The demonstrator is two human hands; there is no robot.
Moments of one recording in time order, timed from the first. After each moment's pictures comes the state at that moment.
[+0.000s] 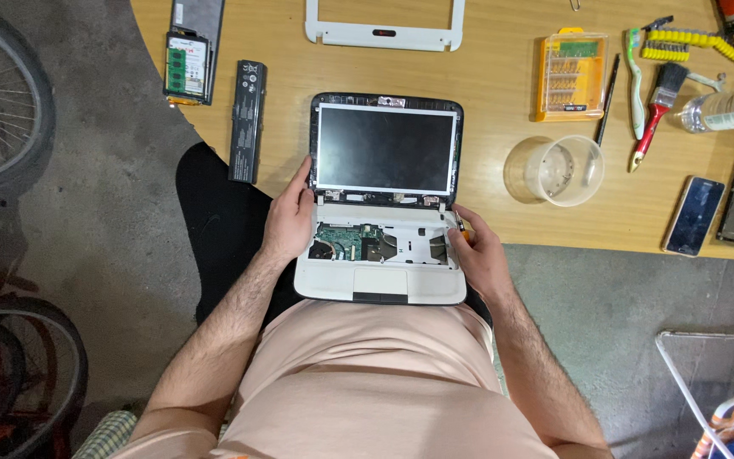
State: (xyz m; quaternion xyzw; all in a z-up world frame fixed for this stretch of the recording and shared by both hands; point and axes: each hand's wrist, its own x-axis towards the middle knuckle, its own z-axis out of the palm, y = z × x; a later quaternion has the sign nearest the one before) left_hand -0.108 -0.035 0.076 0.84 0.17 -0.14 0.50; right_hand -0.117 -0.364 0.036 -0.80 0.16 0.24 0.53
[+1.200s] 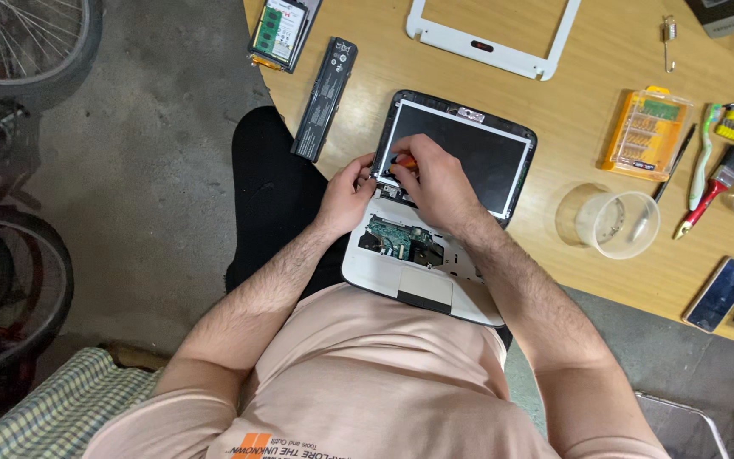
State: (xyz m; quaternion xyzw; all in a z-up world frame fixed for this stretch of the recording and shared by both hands) left_hand -0.106 -0.016 -0.049 0.77 0.23 -0.08 0.59; right_hand -0.005 -0.177 0.088 -0.85 -0.29 0.22 0.38
